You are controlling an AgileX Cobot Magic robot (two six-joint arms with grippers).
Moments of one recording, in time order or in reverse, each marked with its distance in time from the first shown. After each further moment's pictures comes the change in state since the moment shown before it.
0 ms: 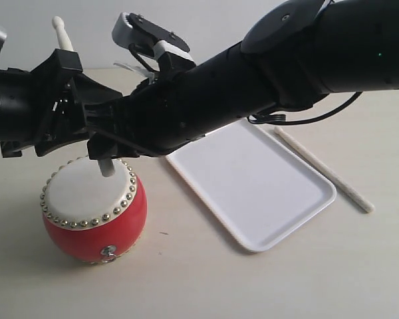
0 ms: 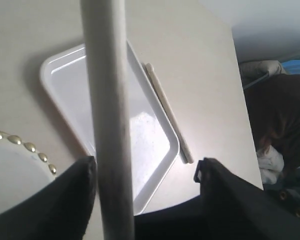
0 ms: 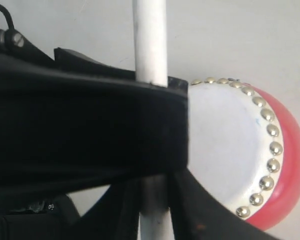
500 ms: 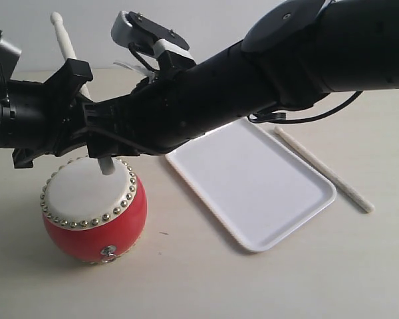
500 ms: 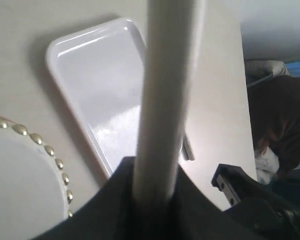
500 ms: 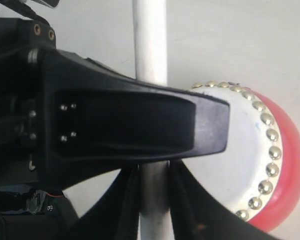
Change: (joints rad) left arm 0.000 0.074 0.000 -0.057 0.017 0.011; right arm 0.000 0.000 0.000 0.004 0.002 -0.017
